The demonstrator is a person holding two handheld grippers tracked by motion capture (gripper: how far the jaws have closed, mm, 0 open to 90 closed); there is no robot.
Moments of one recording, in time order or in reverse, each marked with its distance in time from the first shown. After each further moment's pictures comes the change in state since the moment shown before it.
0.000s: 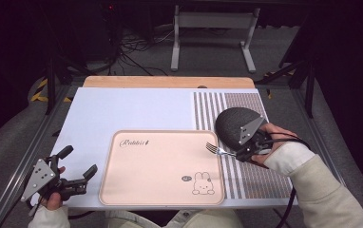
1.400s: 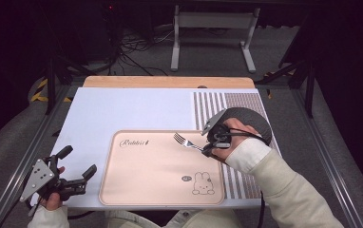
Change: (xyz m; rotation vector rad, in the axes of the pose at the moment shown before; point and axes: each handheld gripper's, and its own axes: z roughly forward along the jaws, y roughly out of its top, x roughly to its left) left arm 0.001 0.000 -0.001 -0.004 -0.001 -0.003; right arm 0.012 0.084 0.037 -0.034 -0.004 0.144
